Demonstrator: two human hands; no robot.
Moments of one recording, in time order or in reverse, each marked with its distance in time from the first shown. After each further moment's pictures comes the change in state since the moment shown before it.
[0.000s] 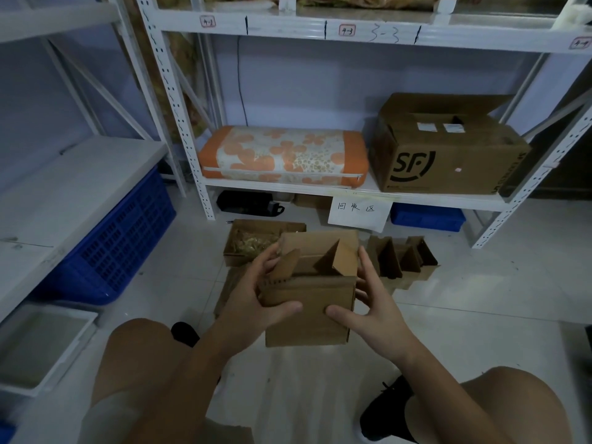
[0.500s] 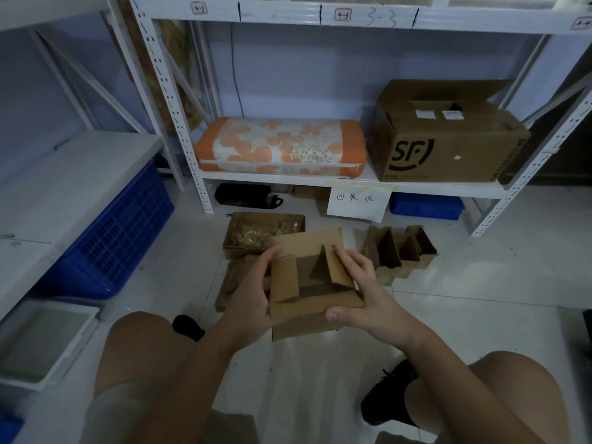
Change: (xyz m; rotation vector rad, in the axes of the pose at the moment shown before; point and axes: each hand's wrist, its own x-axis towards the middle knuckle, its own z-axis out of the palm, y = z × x) left_hand 0.000 -0.024 -0.002 0.329 -0.056 0.037; right_hand -0.001 -0.016 -0.008 -0.084 -0.264 0.074
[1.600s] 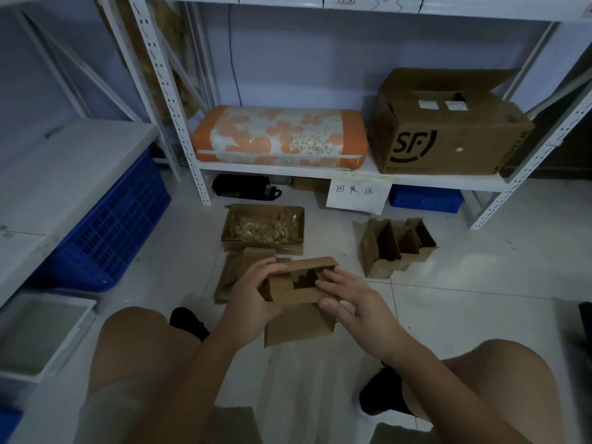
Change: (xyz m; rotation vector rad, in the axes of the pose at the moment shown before) left_hand 0.004 -0.037 0.010 0.044 0.146 0.024; right_hand 0.007 0.035 0.031 -0.321 0.184 -0.040
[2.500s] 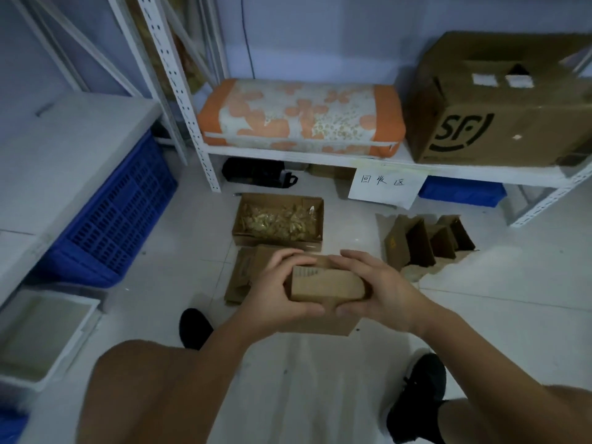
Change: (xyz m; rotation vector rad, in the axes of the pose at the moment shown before) left_hand 0.095 -0.047 -0.014 0.022 -0.202 -0.140; right_hand 0.137 0.032 -0.011 -0.217 -0.284 -0.071
